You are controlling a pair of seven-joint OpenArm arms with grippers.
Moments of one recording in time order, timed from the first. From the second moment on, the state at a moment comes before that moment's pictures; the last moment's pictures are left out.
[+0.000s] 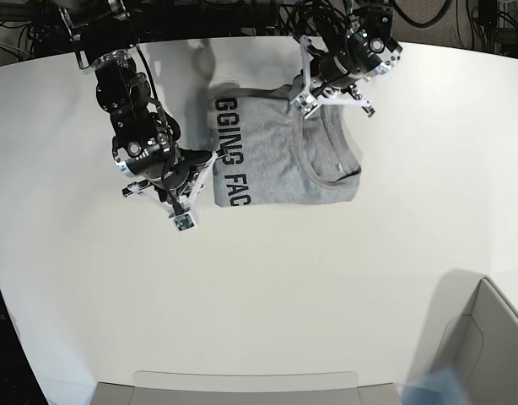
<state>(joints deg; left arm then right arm) 26.2 -1.8 5.5 116.6 4.9 -36.5 58.4 6.2 14.7 -20.4 100.5 11.3 -0.4 -66.4</state>
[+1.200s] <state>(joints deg) -12.2 -1.6 -20.4 77.4 4.9 -36.3 56.5 2.9 14.3 -48.3 100.1 10.8 -0.6 -61.5</state>
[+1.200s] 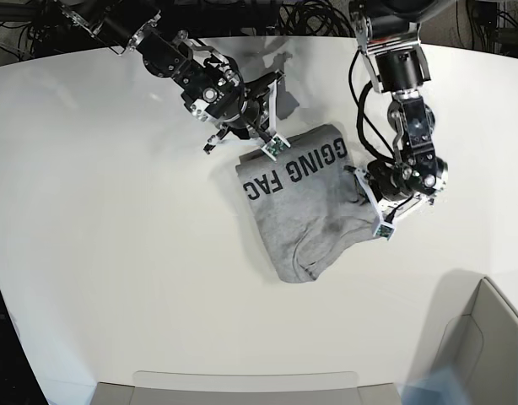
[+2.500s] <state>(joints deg) 3.9 5.3 -16.6 105.4 5.5 -36.3 62.0 4.1 6.3 -28.1 91.8 11.4 -0.6 -54.2</state>
